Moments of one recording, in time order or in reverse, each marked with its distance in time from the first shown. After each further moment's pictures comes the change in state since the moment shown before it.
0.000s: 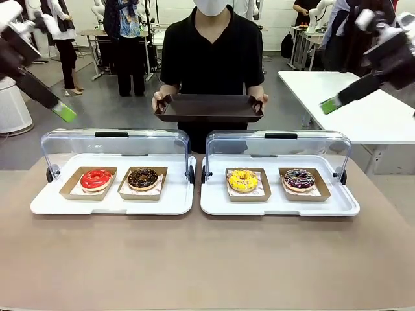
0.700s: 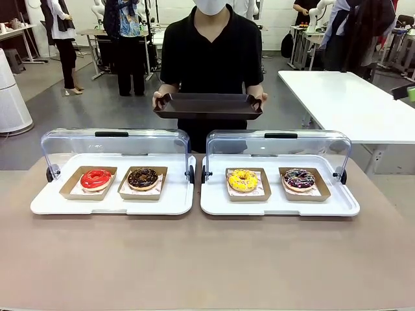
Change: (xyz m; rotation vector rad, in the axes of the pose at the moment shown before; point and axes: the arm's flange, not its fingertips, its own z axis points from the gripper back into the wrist) left arm -0.092 0.076 0.098 -0.237 -0.243 -0.153; right arm -0.075 -0.047 0.096 0.206 -0.236 0.076
